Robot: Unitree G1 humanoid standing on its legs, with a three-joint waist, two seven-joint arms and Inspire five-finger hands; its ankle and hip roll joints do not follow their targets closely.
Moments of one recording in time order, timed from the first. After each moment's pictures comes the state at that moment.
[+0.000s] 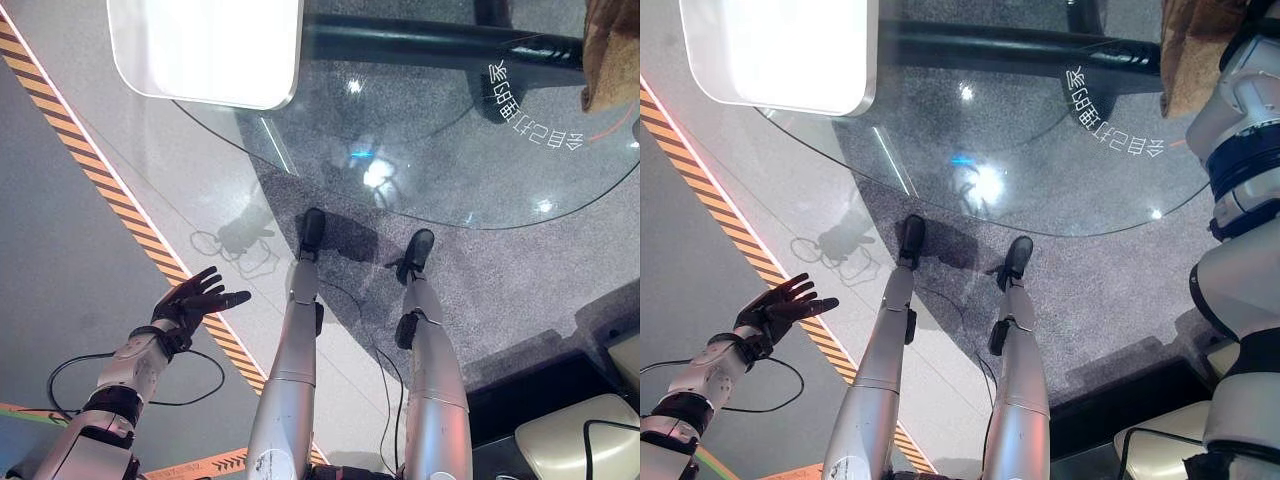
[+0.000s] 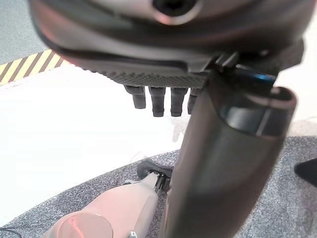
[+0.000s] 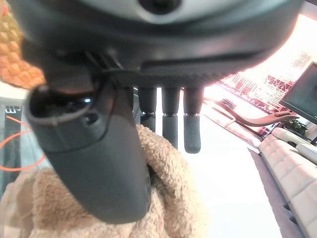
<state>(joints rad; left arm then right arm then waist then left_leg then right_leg) -0.37 0.68 -0.28 0.86 -0.93 -0.01 -0.19 -1.67 -0.91 1.07 1.12 -0.23 0.51 -0.37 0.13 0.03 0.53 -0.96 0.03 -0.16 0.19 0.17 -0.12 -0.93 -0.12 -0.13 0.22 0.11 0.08</state>
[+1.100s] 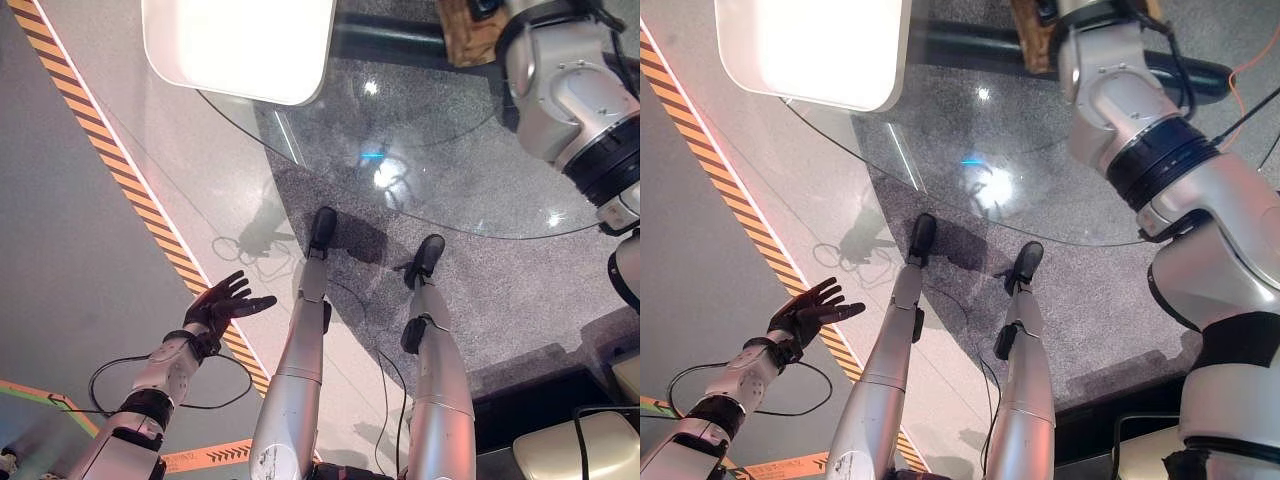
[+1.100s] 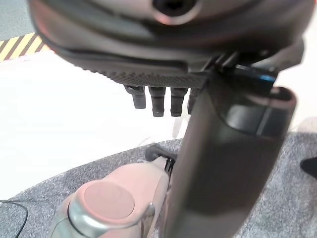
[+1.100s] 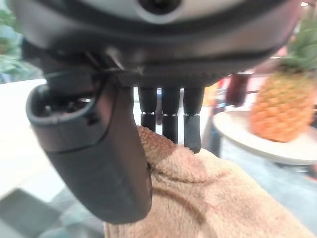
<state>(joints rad) -0.37 0.55 -0.30 0.86 -0.86 -0.06 -0.16 -1.67 -0.73 1.12 0.61 -0.46 0.41 -0.24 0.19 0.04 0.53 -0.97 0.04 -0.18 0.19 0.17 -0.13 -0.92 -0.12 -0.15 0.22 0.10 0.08</state>
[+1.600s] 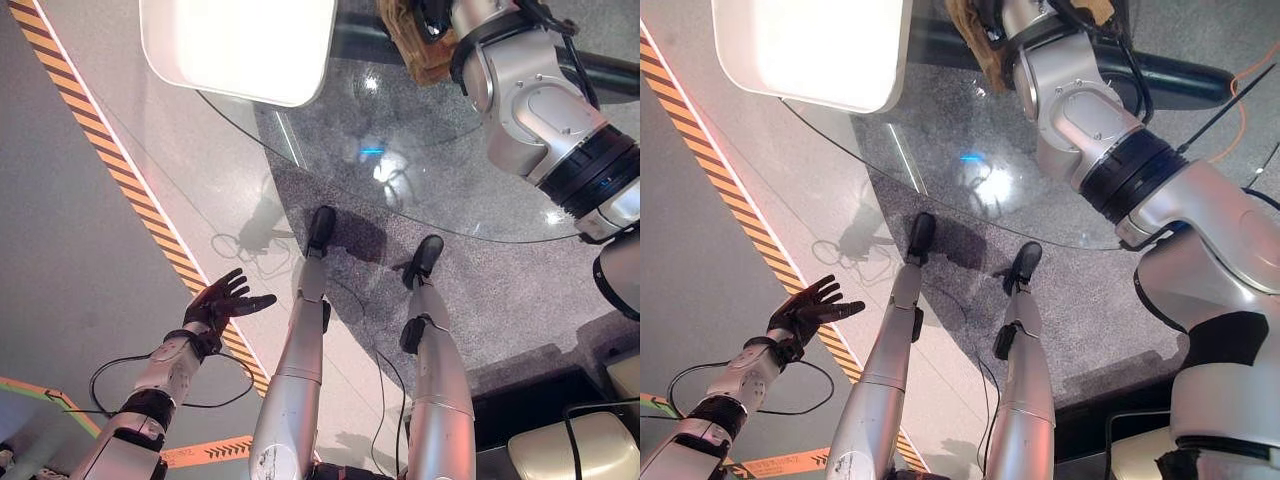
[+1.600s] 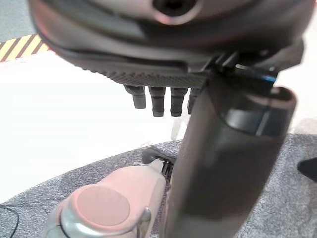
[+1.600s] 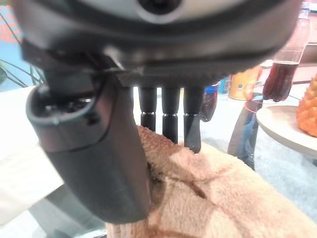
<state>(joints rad) -0.37 0.54 -0.28 0.85 -0.84 -0.07 -0.14 -1.64 -0.73 1.11 0.48 -0.51 0.43 -0.17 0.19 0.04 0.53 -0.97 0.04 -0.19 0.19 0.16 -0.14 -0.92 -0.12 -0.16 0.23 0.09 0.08</state>
